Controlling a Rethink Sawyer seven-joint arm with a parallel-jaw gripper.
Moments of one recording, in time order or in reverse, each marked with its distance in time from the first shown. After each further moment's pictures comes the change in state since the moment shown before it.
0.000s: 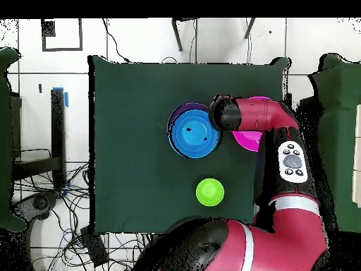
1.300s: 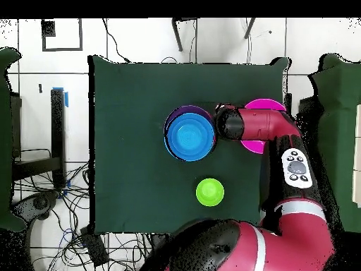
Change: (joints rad) arm -0.036 -0.009 0.000 0.063 -0.023 -0.042 0.000
